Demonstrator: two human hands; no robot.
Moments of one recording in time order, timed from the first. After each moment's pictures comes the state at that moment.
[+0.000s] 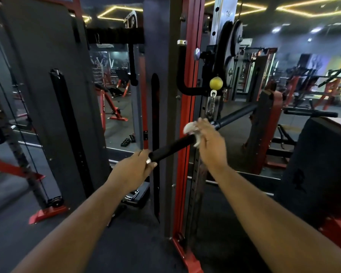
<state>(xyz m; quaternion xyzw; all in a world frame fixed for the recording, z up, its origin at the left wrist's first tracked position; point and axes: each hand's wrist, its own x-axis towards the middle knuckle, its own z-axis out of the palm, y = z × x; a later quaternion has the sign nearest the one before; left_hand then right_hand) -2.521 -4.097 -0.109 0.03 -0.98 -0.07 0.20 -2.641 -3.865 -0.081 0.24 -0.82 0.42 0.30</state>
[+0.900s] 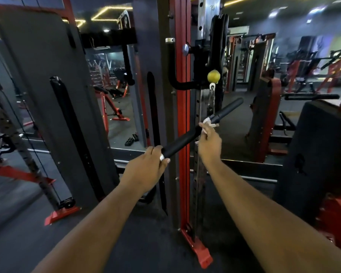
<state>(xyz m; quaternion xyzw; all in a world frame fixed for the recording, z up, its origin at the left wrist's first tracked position) -2.484 -4.033 -0.094 0.00 -0.97 -0.04 0.24 -2.635 -3.859 -0.103 0.09 -0.77 0.60 0.20</state>
